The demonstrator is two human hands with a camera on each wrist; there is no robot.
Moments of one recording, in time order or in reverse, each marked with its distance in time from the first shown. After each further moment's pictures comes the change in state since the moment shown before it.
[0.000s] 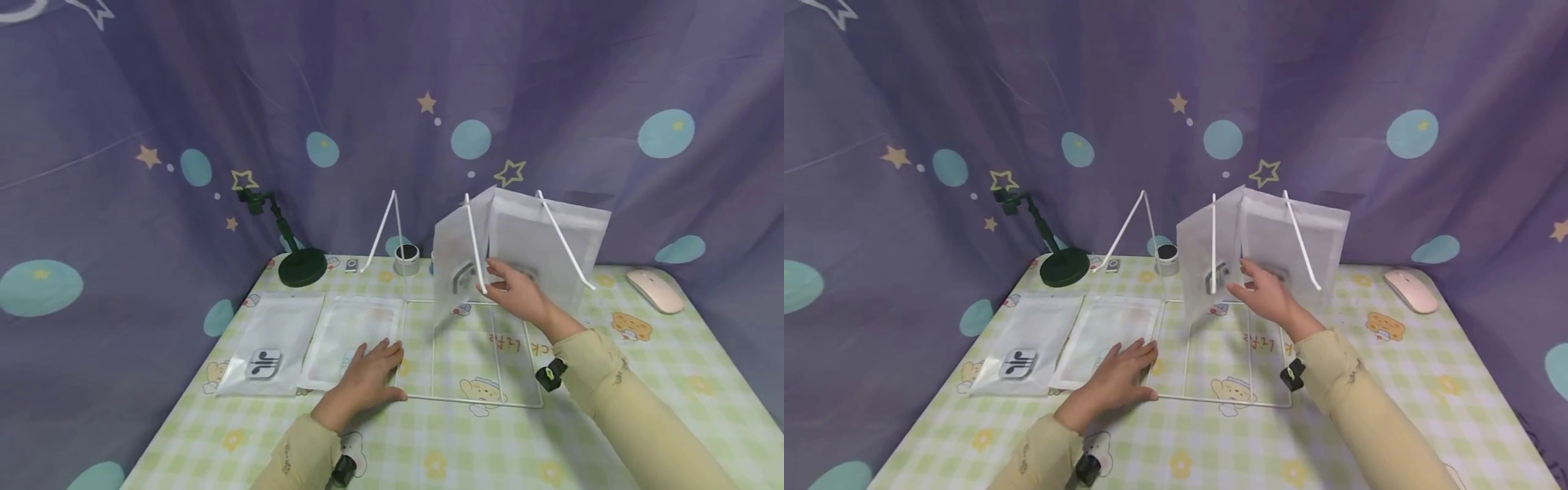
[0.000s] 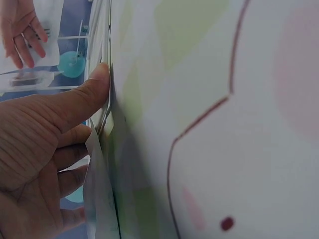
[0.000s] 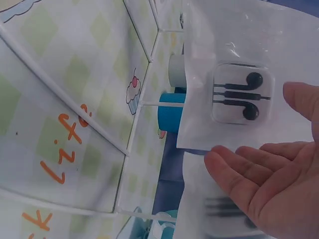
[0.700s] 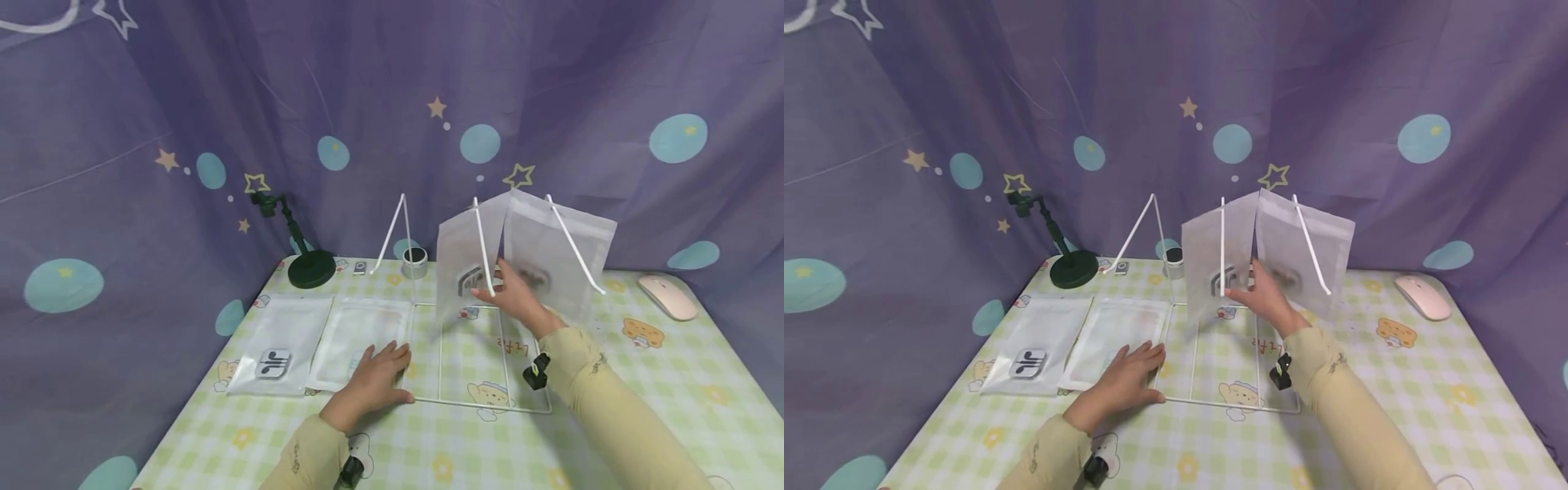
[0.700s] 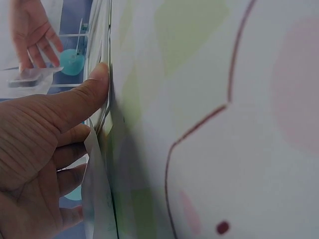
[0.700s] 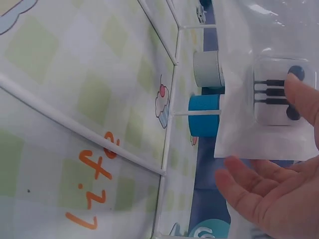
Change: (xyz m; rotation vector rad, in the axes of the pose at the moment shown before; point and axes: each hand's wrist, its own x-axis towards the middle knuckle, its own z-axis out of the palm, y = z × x) left_hand 0.000 -0.001 0.003 0.022 0.009 -0.015; right_hand 0.025 0.016 0.022 0.119 0.024 0.207
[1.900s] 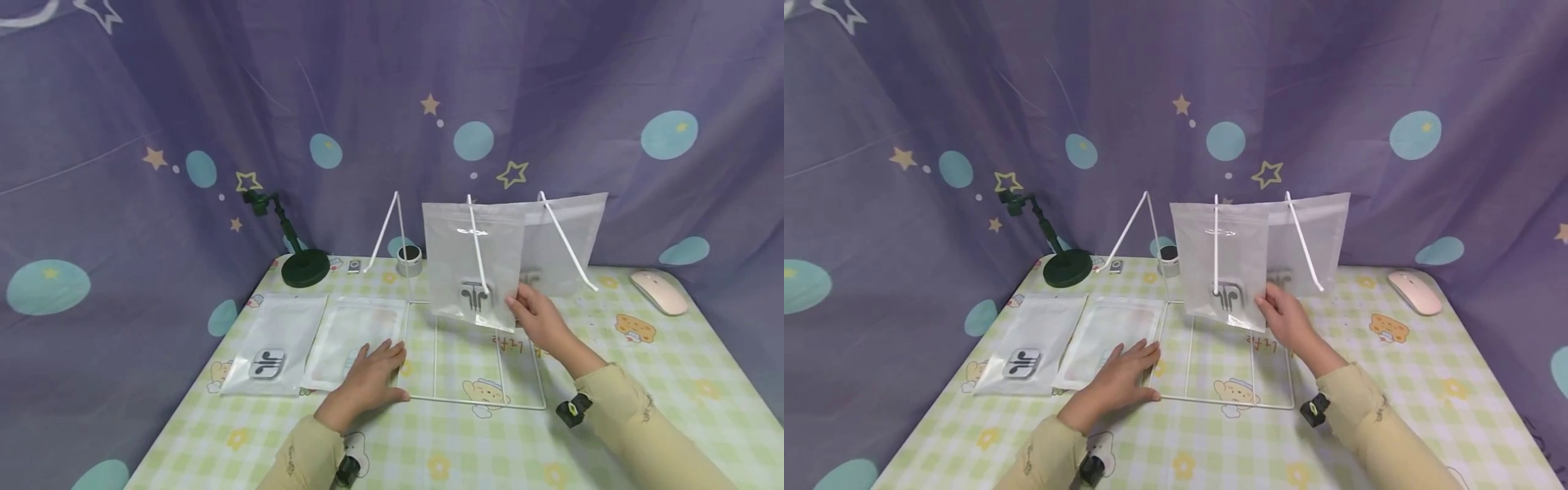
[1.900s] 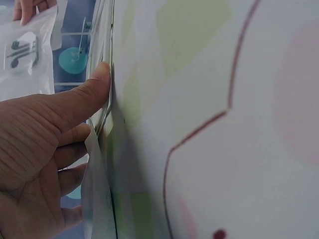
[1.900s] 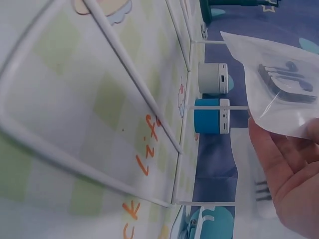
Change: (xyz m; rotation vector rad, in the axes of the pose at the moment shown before) left_hand 0.000 0.000 -0.001 -0.044 -0.011 0.001; right_hand -0.061 0.028 -0.012 0.029 0.123 -0.269
